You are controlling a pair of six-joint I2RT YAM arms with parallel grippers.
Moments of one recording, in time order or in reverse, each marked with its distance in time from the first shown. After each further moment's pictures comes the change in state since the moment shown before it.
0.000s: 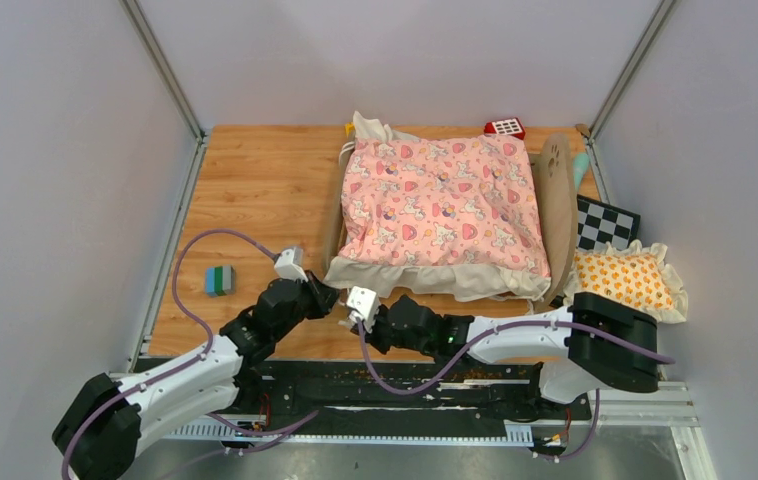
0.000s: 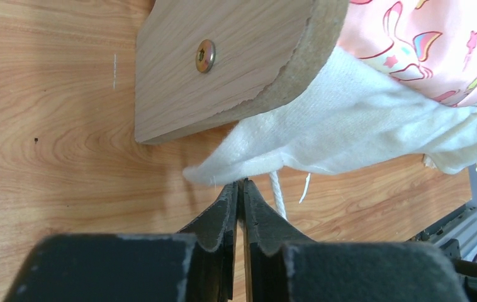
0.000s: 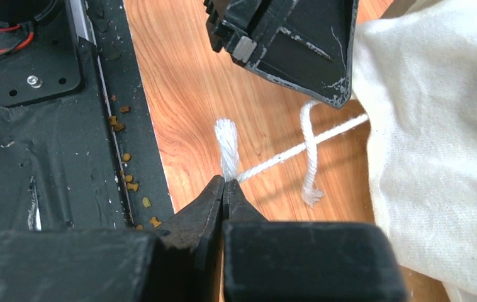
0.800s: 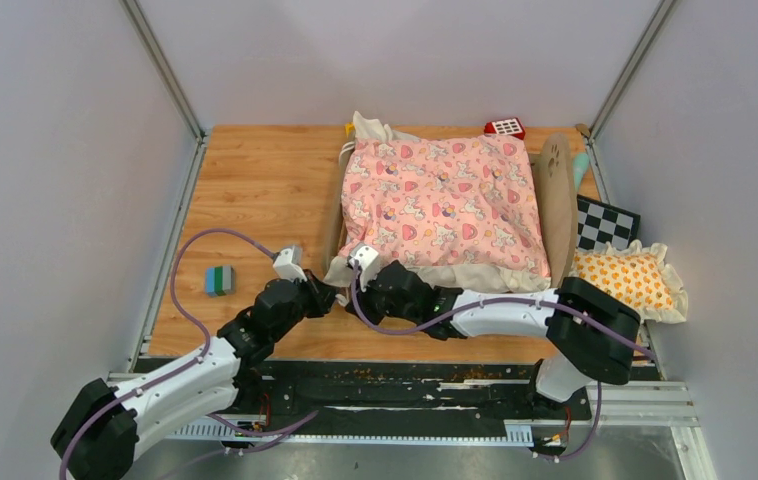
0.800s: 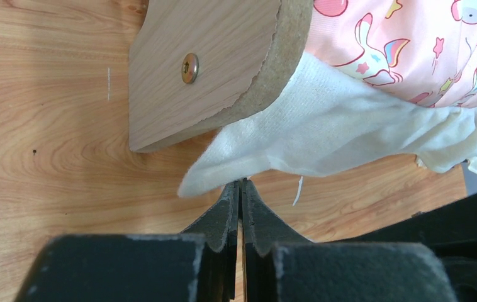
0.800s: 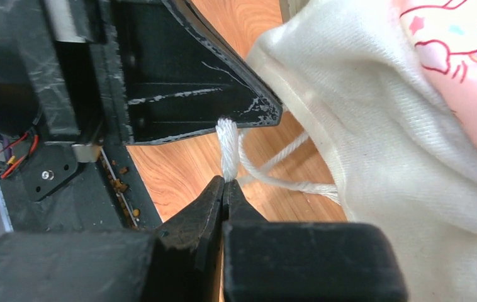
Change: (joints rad) left arm 0.000 -0.038 0.000 0.004 0.001 0.024; right arm -0.162 0.087 0.158 -0.116 -0.079 0.348
